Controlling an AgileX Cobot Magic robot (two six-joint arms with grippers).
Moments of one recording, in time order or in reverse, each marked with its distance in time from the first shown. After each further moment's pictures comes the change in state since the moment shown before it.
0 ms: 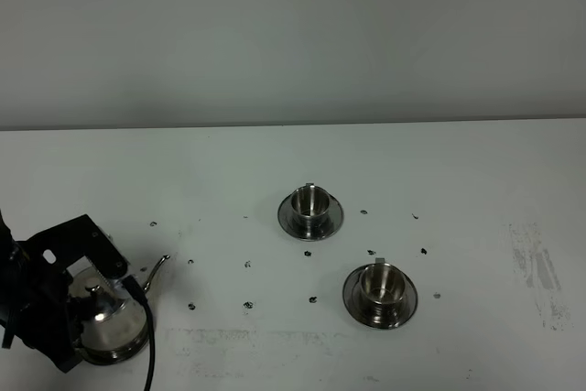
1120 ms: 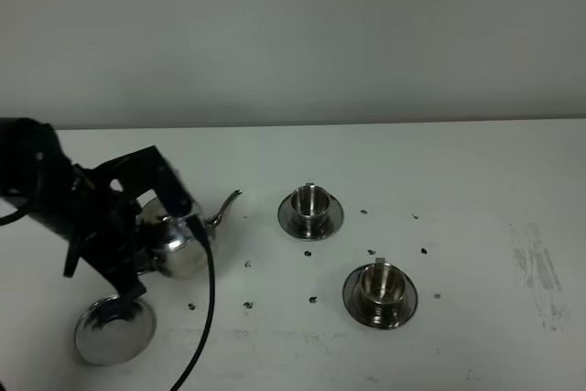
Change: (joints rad) left arm -0.174 0.068 -0.294 -0.059 0.071 0.053; right arm 0.000 0.000 0.000 0.000 0.000 0.000
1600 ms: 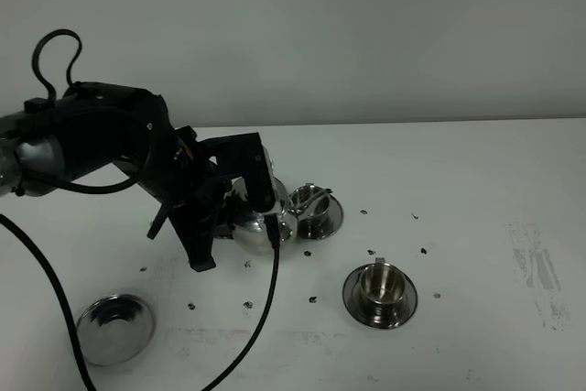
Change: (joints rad) left arm -0.170 0.201 -0.279 0.010 0.018 0.199; right arm 0.000 0.000 0.000 0.000 0.000 0.001
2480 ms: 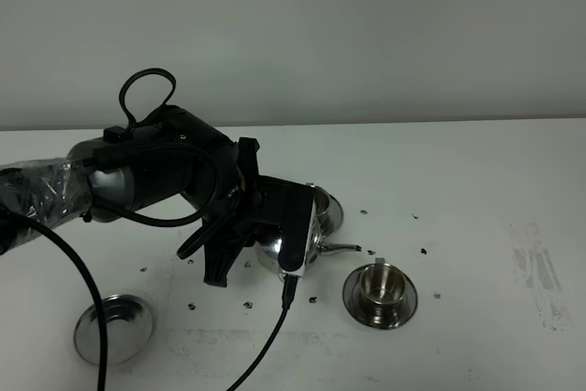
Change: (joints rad) left arm -0.137 0.057 -0.013 0.274 -0.059 0.064; right arm 0.000 0.000 0.000 0.000 -0.001 0.001
